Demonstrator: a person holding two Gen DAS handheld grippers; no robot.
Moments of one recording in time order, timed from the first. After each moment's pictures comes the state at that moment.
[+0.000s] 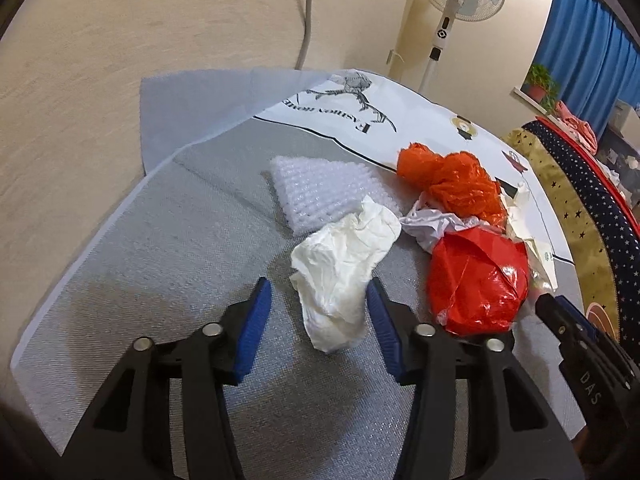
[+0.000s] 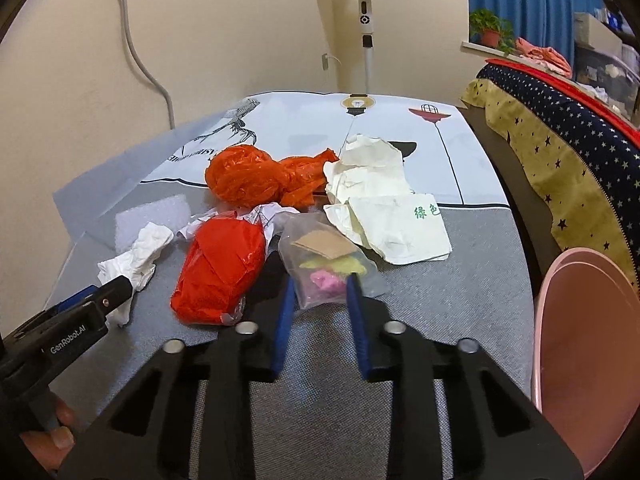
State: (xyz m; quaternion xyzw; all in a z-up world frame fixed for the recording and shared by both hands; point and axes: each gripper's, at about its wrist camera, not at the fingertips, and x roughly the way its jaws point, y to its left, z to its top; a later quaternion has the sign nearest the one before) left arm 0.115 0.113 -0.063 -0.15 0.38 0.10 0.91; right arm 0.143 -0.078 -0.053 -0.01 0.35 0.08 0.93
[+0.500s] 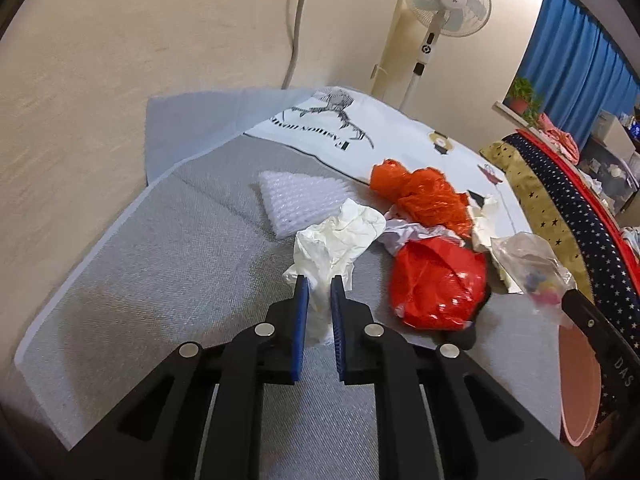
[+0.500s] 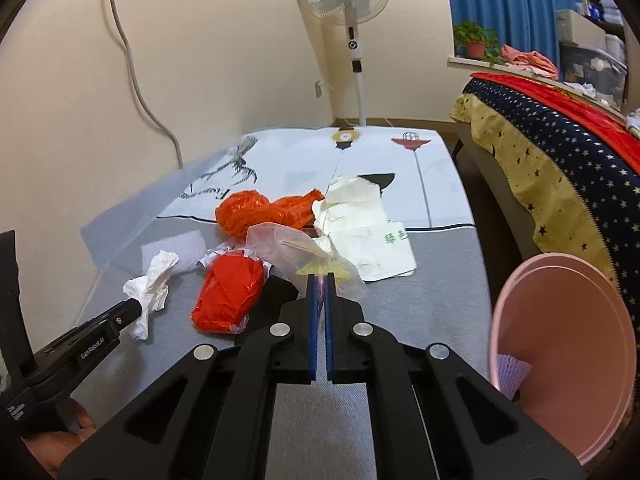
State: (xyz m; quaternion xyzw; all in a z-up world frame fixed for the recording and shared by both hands) left arm 0.094 0.107 -0.042 -0.16 0.35 0.08 0.92; right arm 0.106 -0.106 -0.010 0.03 0.31 0.08 0.95
